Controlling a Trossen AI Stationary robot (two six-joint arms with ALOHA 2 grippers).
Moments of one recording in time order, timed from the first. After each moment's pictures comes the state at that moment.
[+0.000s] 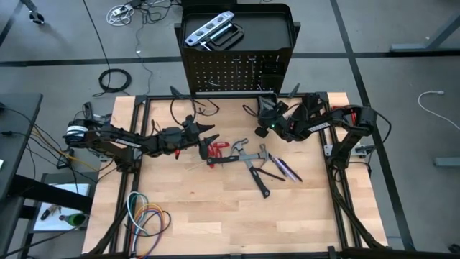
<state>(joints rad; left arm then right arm) 0.12 1.36 0.42 0.84 -0.31 -0.08 -0.41 1.67 0.57 0.49 0.69 -0.23</state>
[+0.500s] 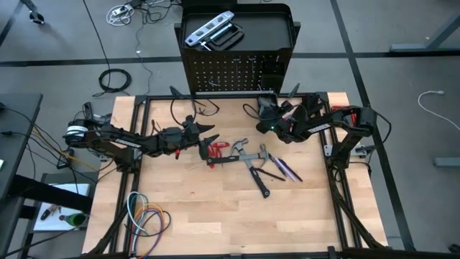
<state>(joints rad) 0.12 1.36 0.42 0.84 -0.31 -0.08 -0.37 1.67 0.58 0.49 0.89 -0.17</state>
